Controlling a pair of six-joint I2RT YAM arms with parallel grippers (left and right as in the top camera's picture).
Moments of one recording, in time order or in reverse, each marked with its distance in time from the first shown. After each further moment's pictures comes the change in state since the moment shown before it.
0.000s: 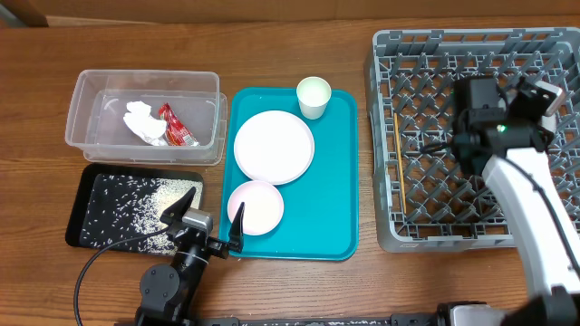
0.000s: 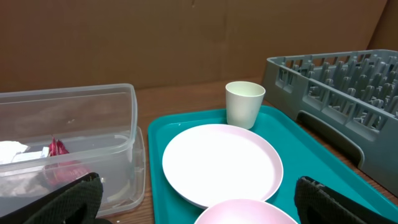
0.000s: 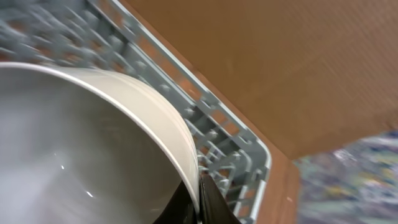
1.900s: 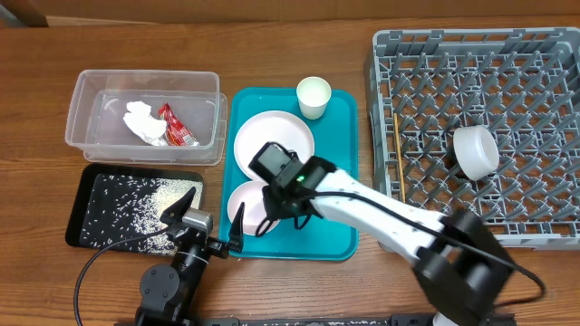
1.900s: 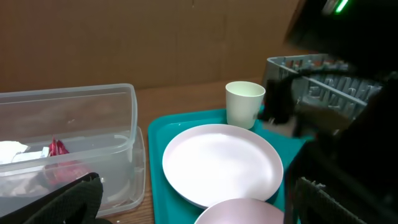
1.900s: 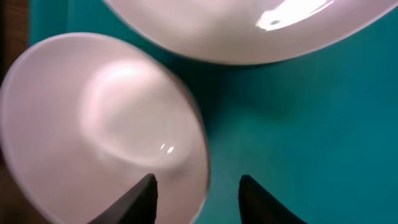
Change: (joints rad) left arm 0.000 0.000 0.000 0.000 0.000 0.000; right arm 0.855 0.398 0.097 0.217 -1.136 0.127
